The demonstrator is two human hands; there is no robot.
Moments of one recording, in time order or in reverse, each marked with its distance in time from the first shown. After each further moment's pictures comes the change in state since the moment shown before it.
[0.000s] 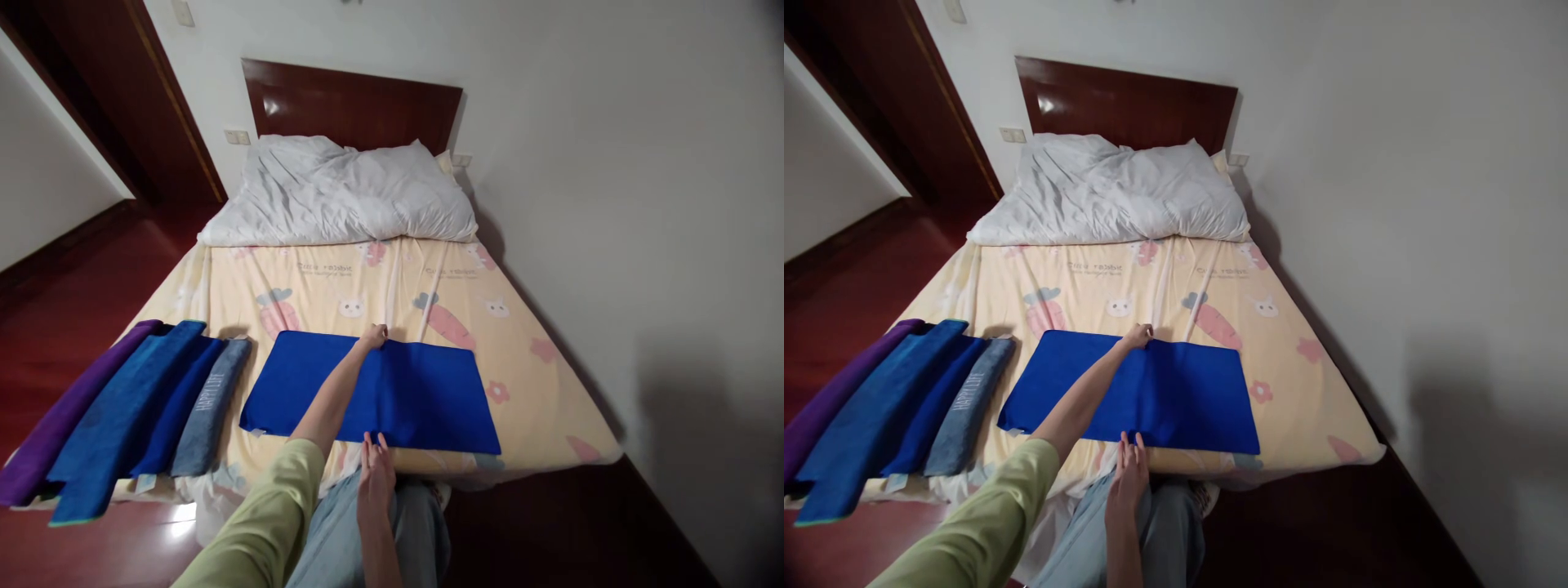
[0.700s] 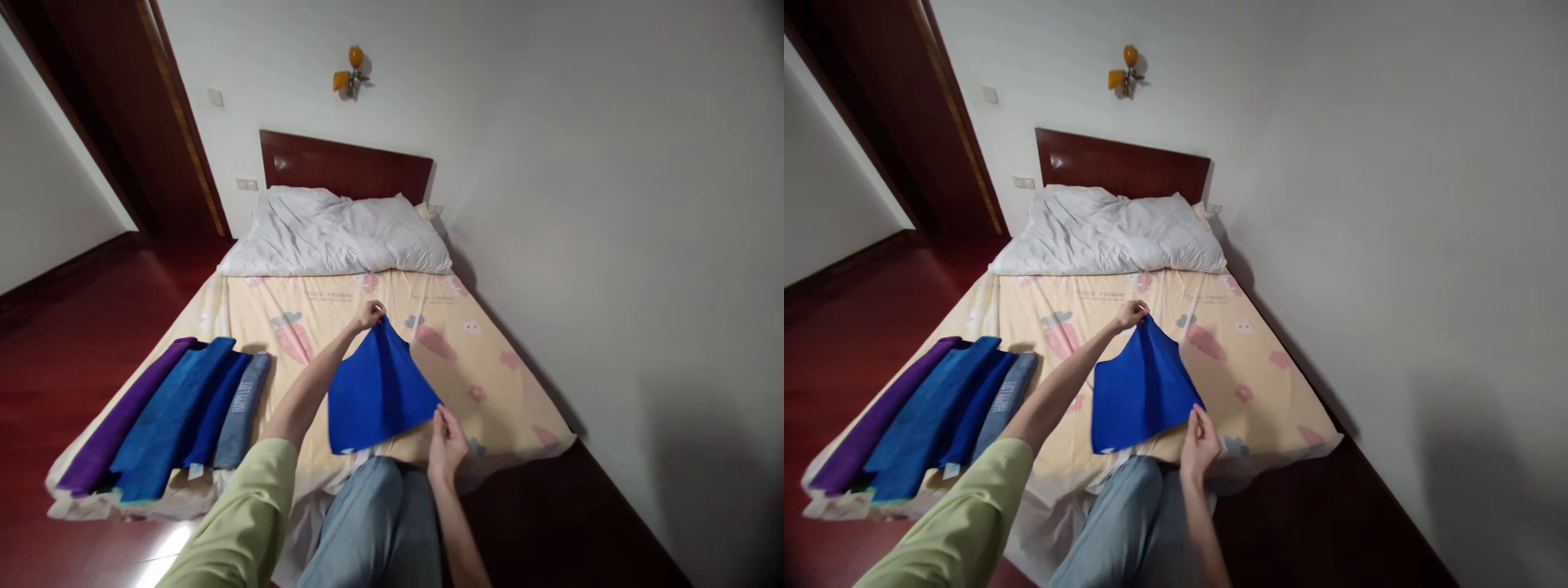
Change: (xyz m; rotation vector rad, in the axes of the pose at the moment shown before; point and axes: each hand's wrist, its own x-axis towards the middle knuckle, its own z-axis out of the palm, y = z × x) left_hand -0.116 0.067 -0.157 -0.430 0.283 0.292; right_hand -0.027 -0.199 -0.042 -0.406 0.772 -0.449
